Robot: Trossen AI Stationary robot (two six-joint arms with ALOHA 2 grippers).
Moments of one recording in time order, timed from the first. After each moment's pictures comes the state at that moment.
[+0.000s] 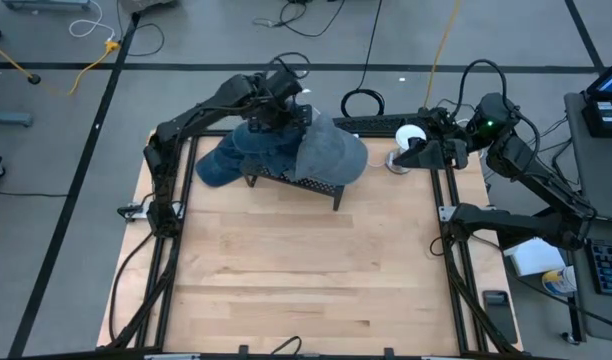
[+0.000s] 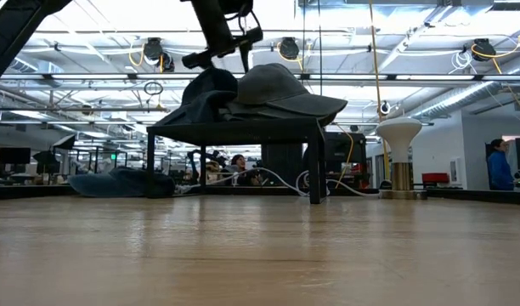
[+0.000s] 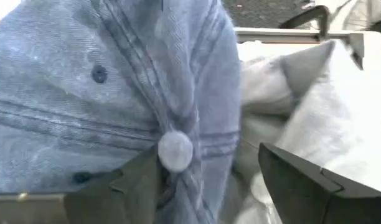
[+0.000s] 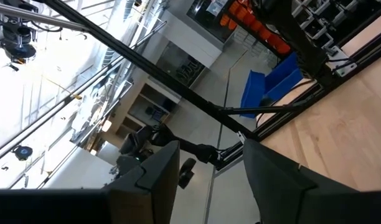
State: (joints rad) left arm 0.51 1.93 2.14 -1.24 -0.02 -0.99; right arm -0.62 0.86 1.14 -0.21 -1.00 0.98
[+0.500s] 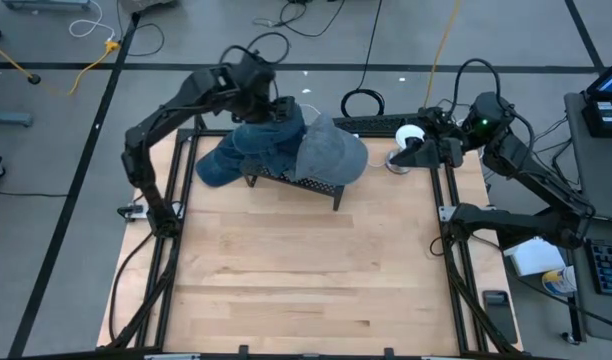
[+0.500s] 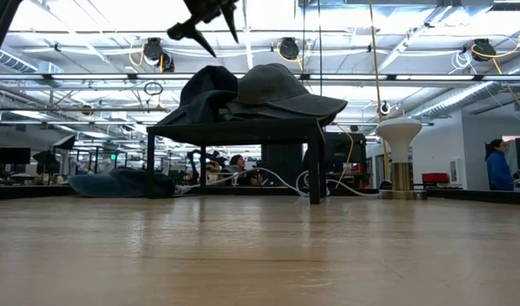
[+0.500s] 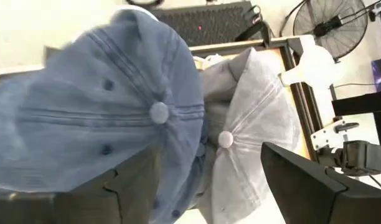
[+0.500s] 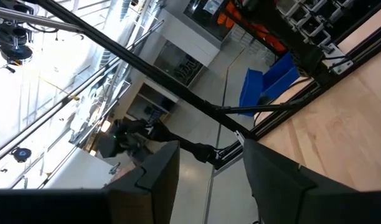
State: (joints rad) left arm 0.52 1.75 2.14 -1.25 -0.01 -0.84; right arm -0.62 0.88 1.14 -0.21 -1.00 0.97
